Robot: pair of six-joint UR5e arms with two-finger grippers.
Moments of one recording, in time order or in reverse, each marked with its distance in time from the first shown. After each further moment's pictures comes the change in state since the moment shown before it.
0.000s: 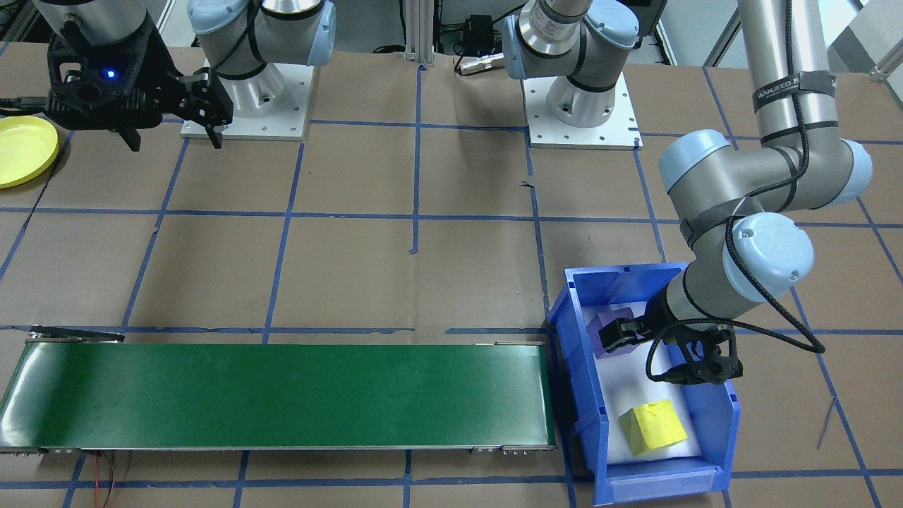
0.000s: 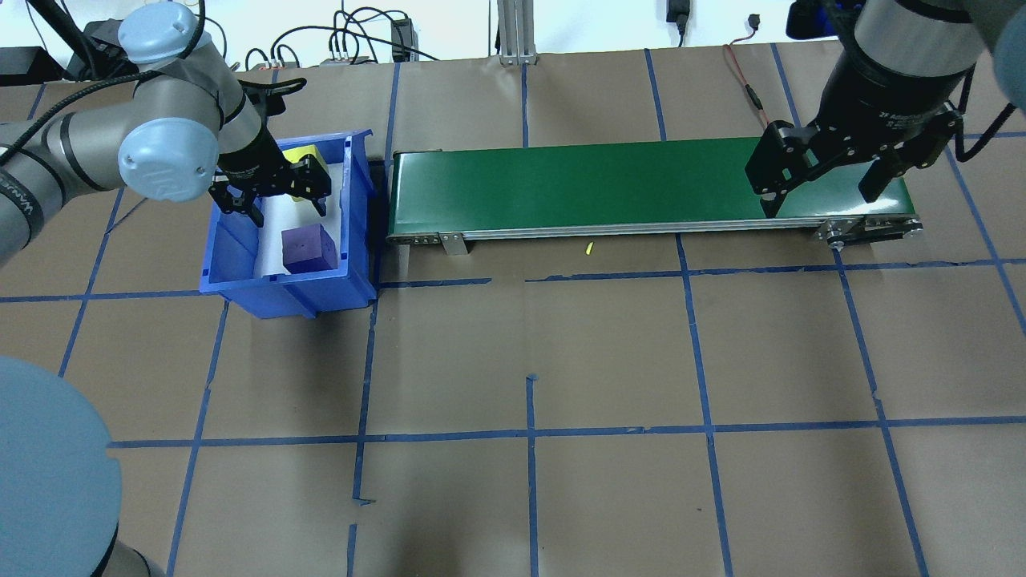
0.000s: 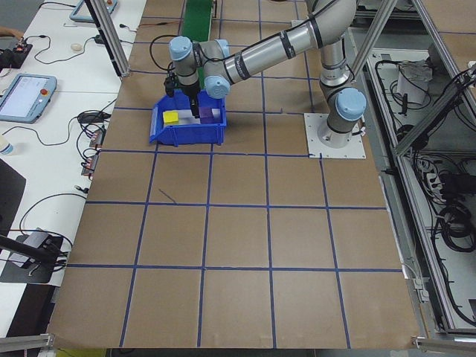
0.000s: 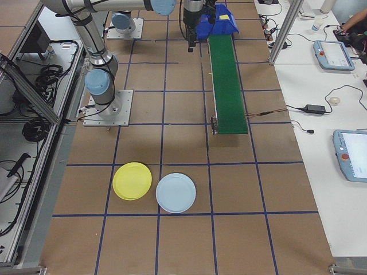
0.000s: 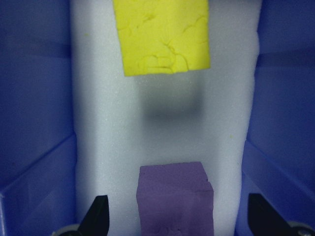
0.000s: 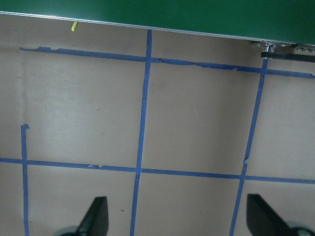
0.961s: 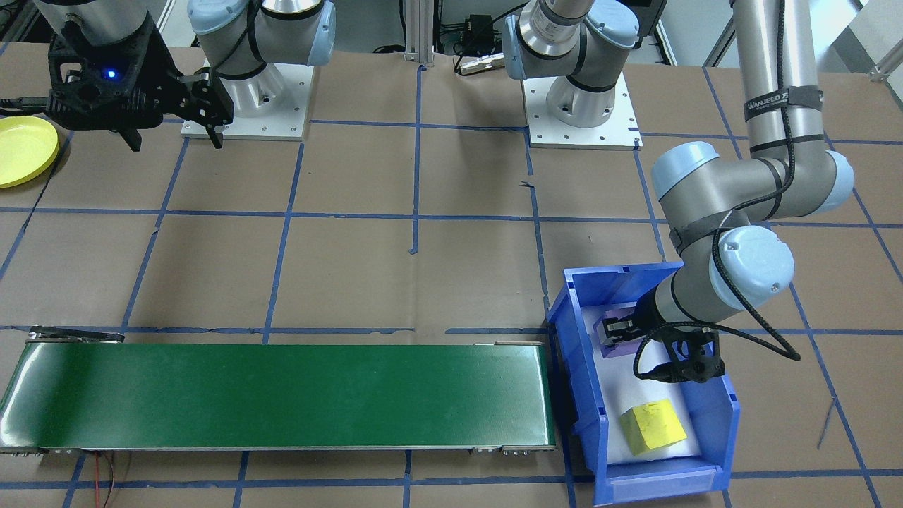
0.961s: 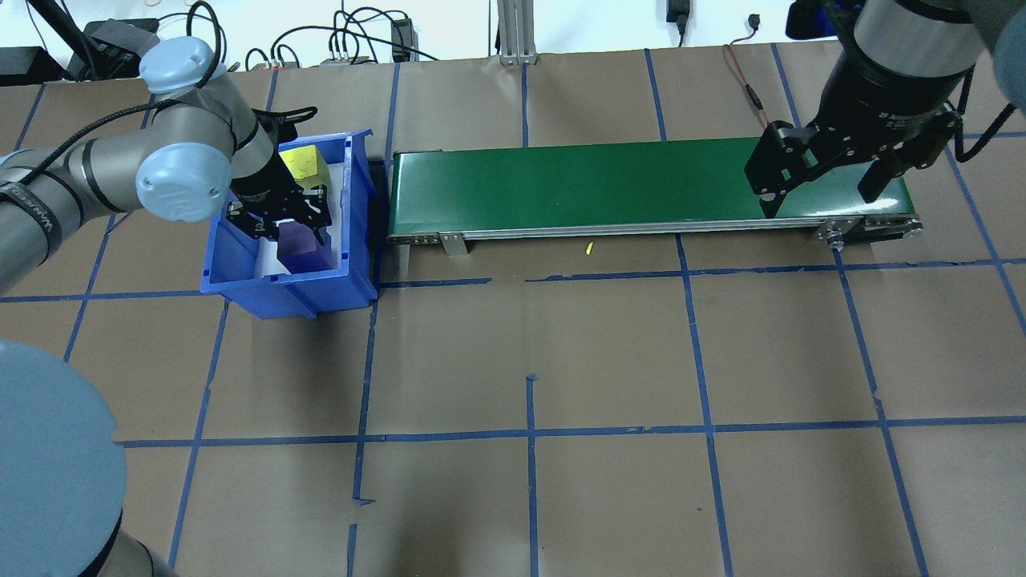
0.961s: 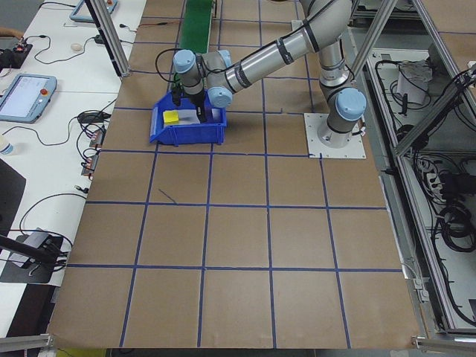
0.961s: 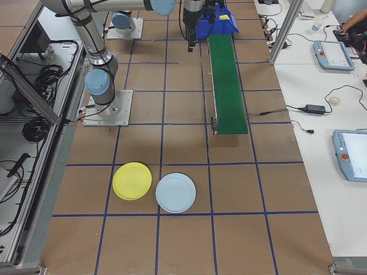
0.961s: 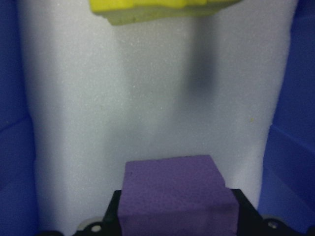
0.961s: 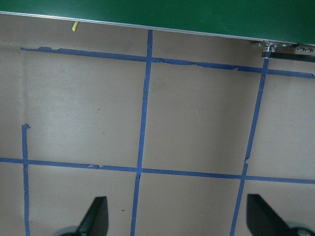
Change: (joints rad) left arm 0.004 -0.007 -0.011 -0.030 0.000 0.014; right arm 0.002 0.000 0.000 0.000 0.003 0.000
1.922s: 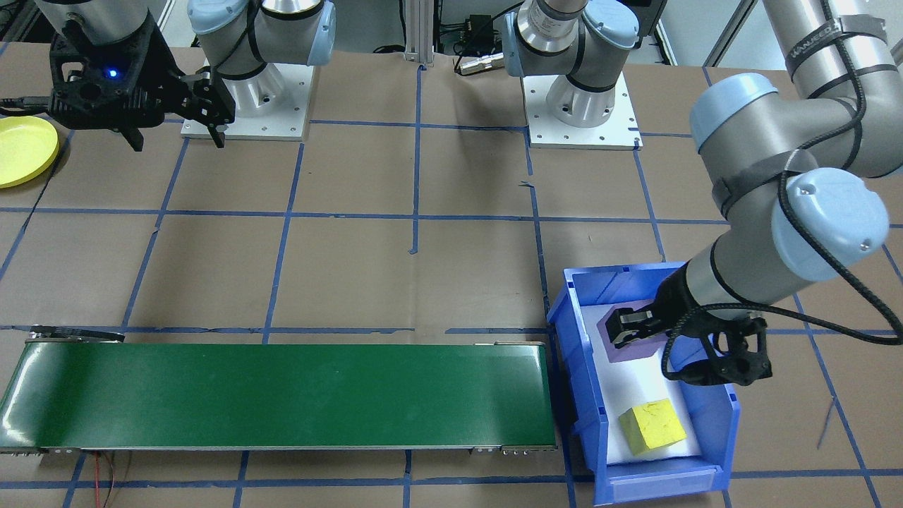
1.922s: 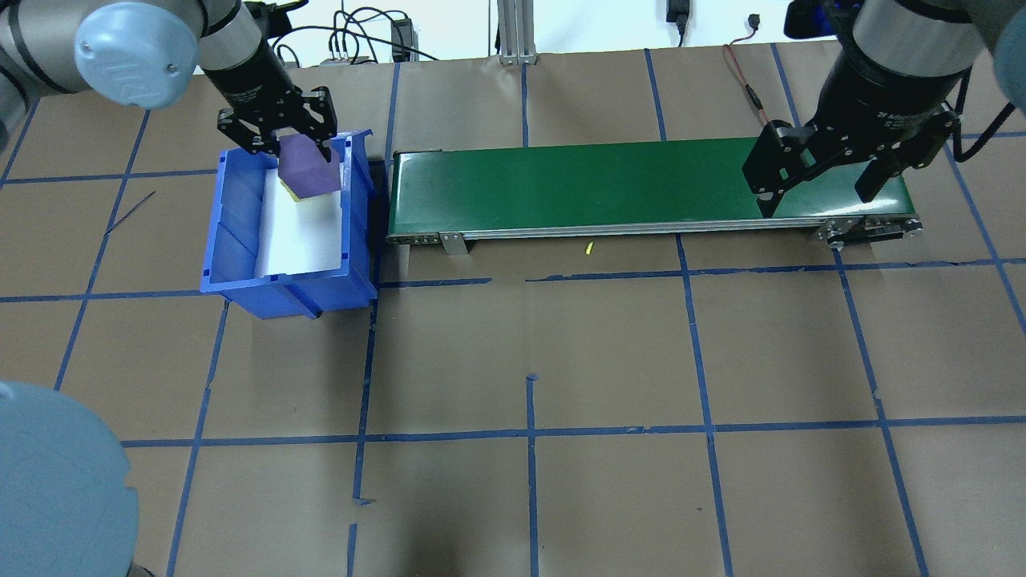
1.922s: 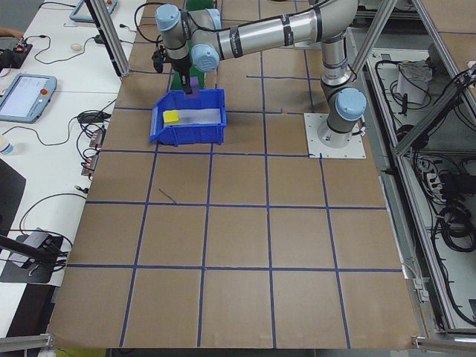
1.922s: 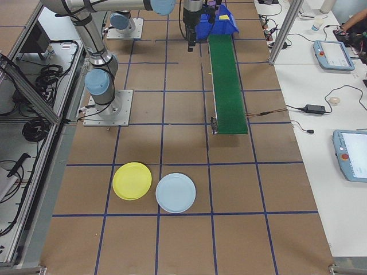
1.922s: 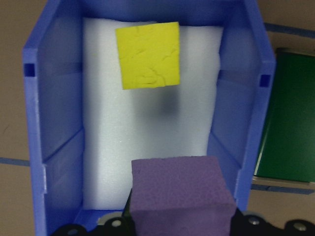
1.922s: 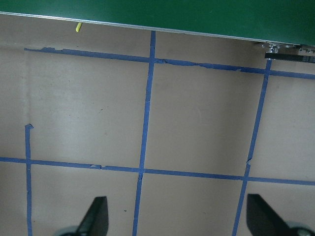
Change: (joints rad) left arm -0.102 0.012 0.280 -0.219 -0.089 -0.086; right arm -0.001 0.000 0.000 -0.001 0.007 -0.003
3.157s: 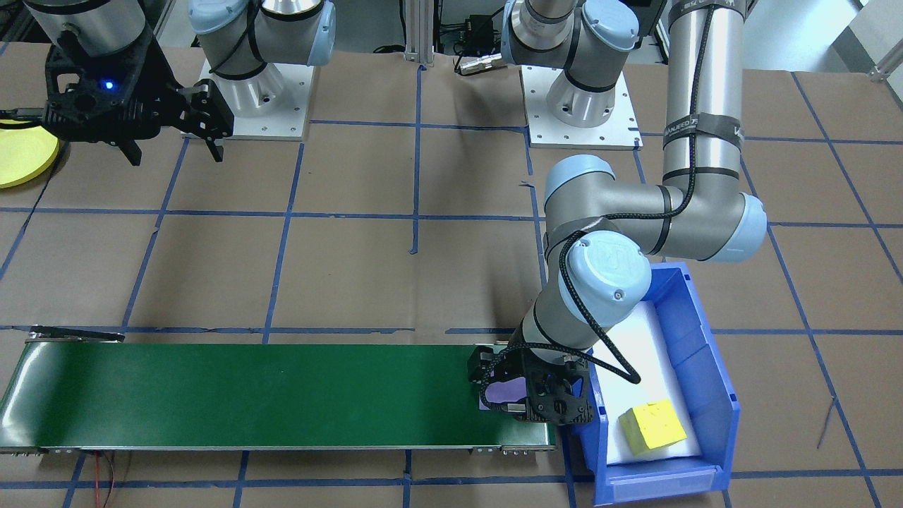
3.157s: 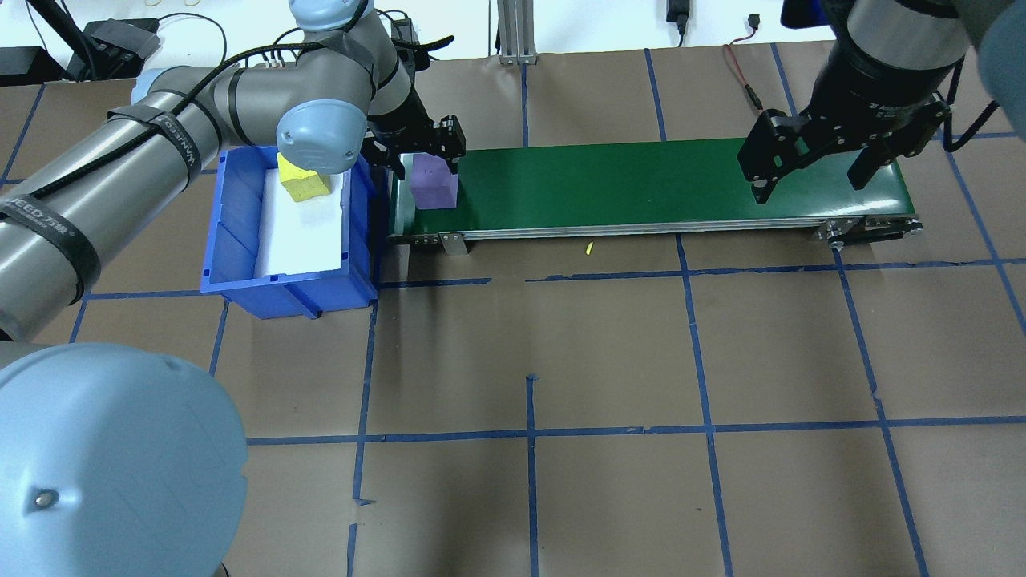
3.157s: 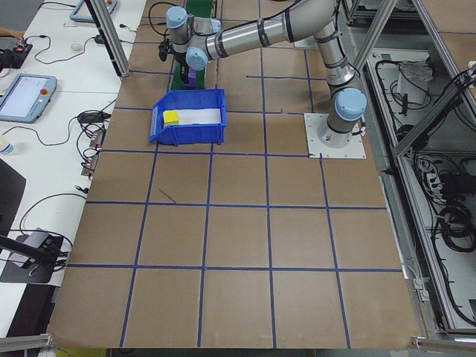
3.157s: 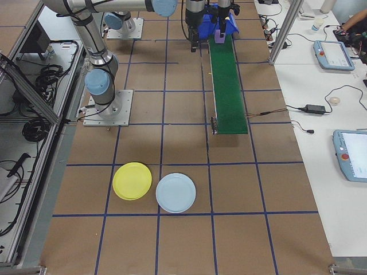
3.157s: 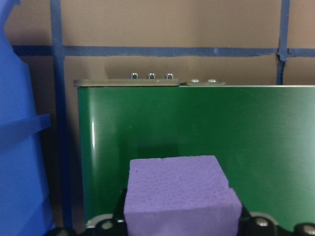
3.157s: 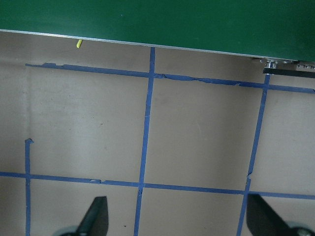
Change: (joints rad) left arm -0.165 -0.125 -0.065 0.330 -0.016 -0.037; right arm 0.000 0.041 0.002 -0.090 0.030 0.011
